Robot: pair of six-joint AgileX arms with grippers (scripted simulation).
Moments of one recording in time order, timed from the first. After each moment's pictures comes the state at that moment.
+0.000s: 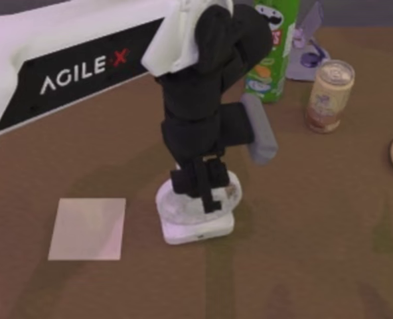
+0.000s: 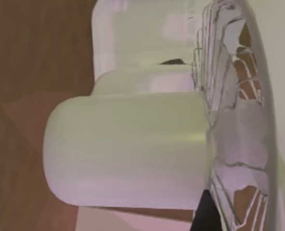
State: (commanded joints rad) left arm -0.75 2.04 1.75 -1.28 0.00 0.65; right arm 0.00 0.00 0.00 0.00 0.00 0.00
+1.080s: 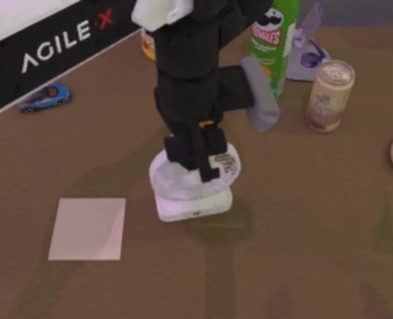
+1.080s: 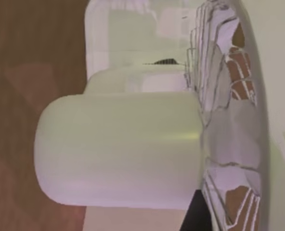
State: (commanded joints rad) left arm -0.74 2.04 1.97 -1.49 0.00 0.65; right arm 0.00 0.00 0.00 0.00 0.00 0.00
